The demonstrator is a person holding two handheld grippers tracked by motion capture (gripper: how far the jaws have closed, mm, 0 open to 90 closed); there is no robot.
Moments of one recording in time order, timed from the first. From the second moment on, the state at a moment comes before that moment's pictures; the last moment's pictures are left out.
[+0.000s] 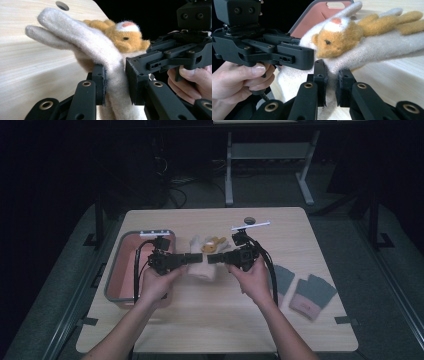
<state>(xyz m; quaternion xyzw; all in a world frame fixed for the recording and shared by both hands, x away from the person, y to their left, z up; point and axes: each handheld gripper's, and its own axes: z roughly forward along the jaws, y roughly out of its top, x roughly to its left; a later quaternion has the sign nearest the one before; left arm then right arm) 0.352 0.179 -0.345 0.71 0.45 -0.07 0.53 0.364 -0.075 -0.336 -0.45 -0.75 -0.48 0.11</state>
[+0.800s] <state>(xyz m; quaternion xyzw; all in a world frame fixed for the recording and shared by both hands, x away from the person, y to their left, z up) 0.354 0.231 -0.310 0.69 0.47 -0.04 0.55 0.385 -0.025 -0.299 -0.41 -0.77 -0.48 0.11</state>
